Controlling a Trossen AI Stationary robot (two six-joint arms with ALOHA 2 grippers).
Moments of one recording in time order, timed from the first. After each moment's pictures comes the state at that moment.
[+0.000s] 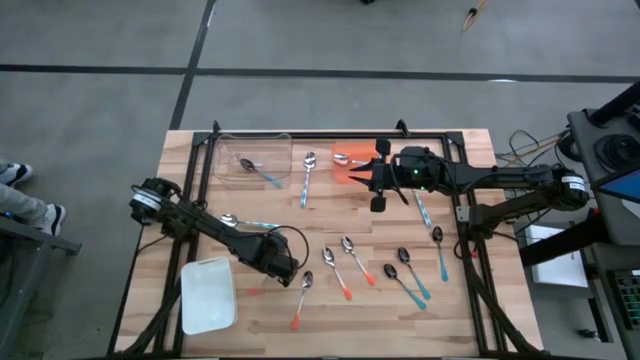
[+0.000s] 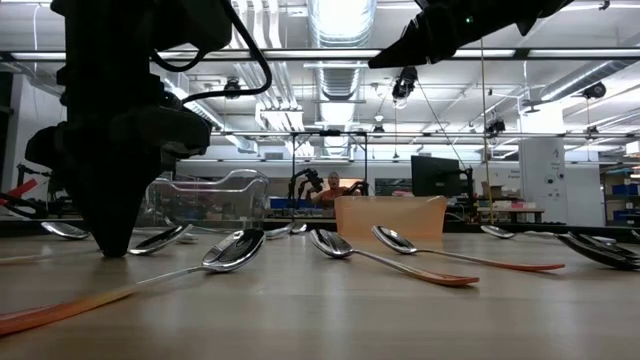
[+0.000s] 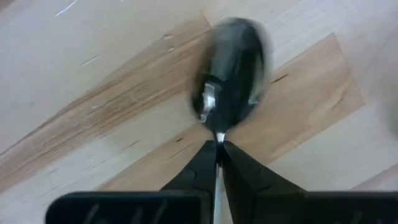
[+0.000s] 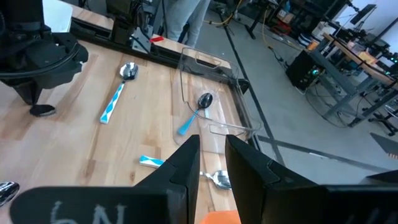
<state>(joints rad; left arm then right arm) -0.38 1.78 1.01 -0.70 -0.06 -1.37 -0.19 1.20 0.85 0.06 0.03 -0.42</state>
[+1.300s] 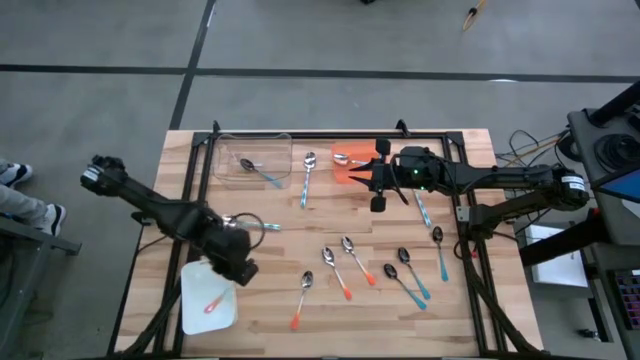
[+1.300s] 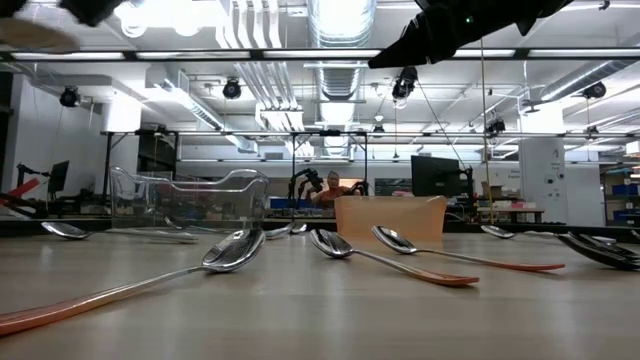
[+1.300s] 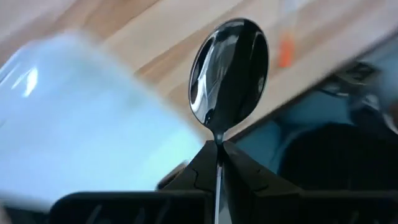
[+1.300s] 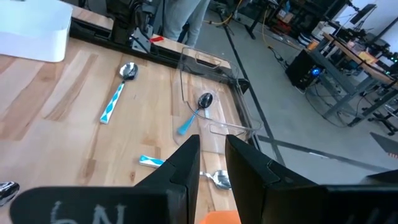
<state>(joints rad) -0.50 1.21 1.05 -1.02 0.28 -1.62 -0.19 1.20 0.85 0.06 0.03 -0.42</state>
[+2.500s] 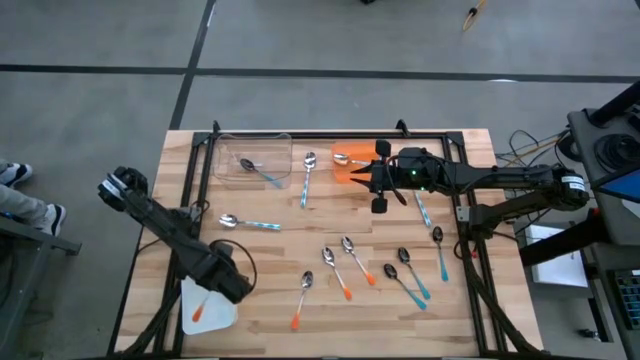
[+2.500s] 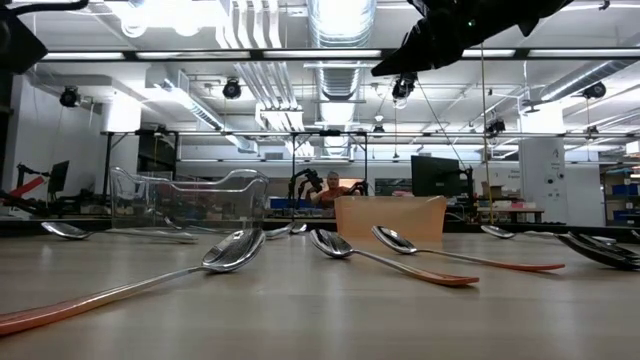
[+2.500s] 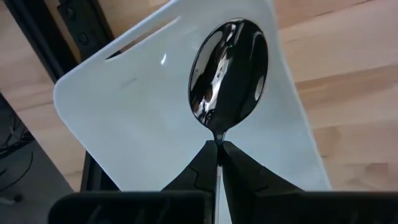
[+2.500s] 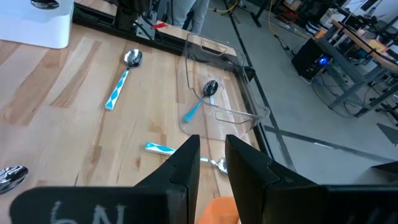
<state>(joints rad) -0.70 1.49 1.04 -1.23 0.24 -1.98 -0.19 1.20 0.85 0.00 0.03 -0.41</state>
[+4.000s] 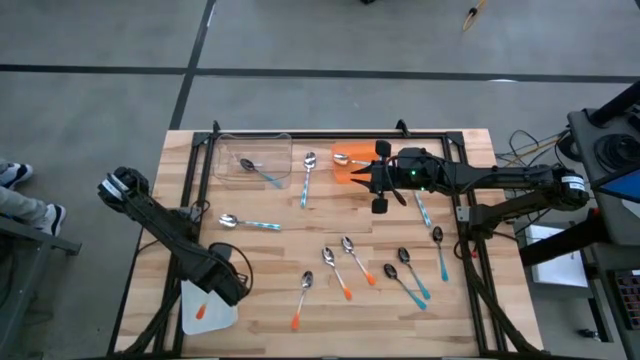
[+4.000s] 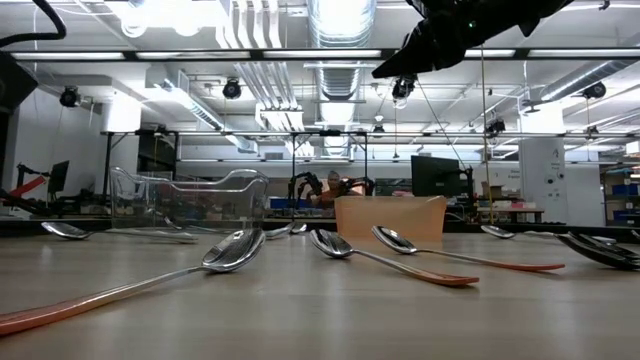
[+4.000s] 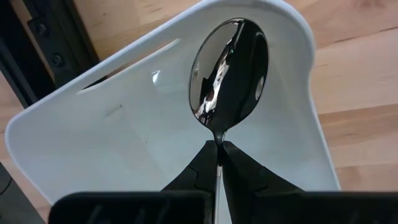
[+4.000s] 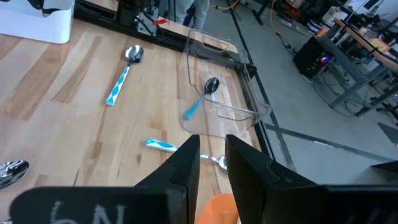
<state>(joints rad) -0.73 1.49 0.90 -1.09 0.18 -2.04 -0.20 1.20 0.85 -0.01 0.03 -0.42</state>
